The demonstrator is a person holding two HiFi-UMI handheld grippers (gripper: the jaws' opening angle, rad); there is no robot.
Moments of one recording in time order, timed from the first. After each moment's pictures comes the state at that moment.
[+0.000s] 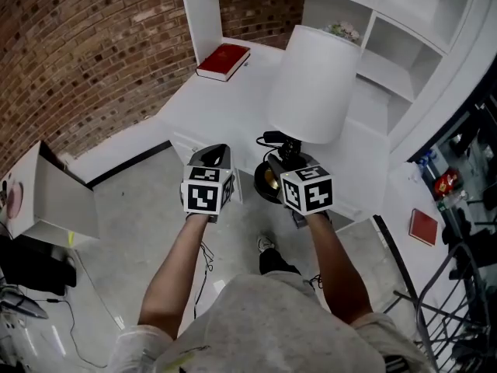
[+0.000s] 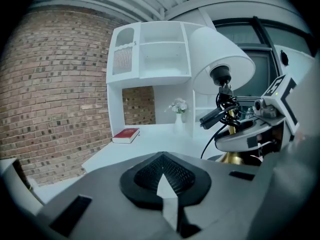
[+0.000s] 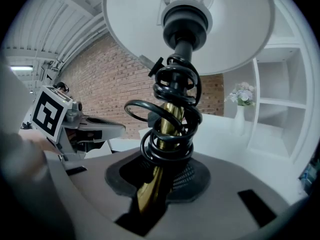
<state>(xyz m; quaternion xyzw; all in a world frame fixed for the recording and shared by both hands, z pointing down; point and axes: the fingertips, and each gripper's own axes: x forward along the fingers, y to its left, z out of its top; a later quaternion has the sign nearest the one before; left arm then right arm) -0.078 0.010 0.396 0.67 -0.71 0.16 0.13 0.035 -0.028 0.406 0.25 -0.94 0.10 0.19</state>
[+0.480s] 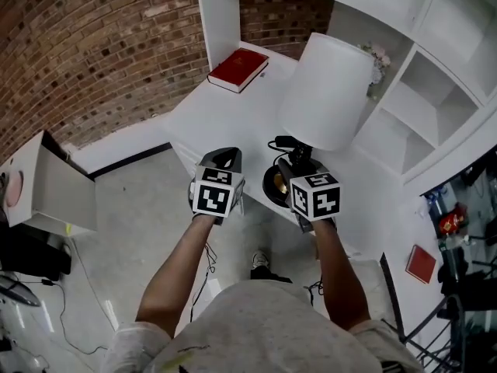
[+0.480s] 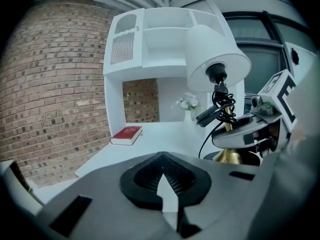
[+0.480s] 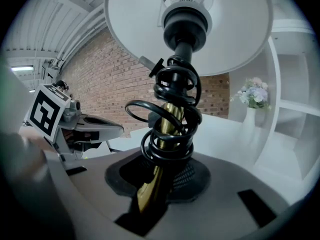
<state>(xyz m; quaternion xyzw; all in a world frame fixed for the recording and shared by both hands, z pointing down) -0.112 -0.089 0.410 0.66 -0.72 0.17 0.15 -0.005 -0.137 0.416 0.23 -0.95 0.10 0.21</state>
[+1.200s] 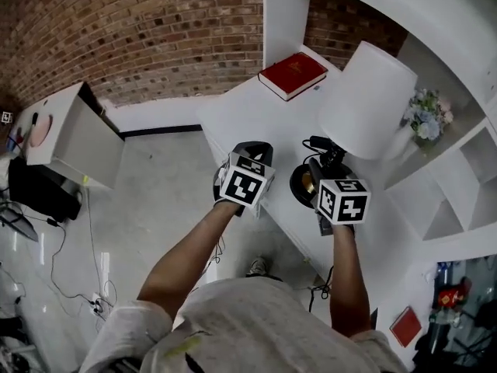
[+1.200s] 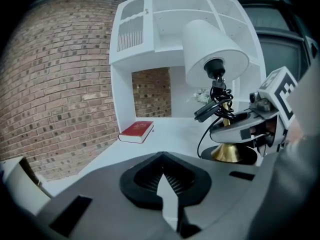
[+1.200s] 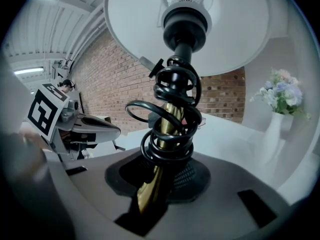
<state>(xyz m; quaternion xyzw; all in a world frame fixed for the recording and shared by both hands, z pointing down) -0.160 -0.165 0.427 0.61 -0.75 0.19 0.19 -0.061 -0.235 0.430 0.16 -0.96 0.09 0.23</state>
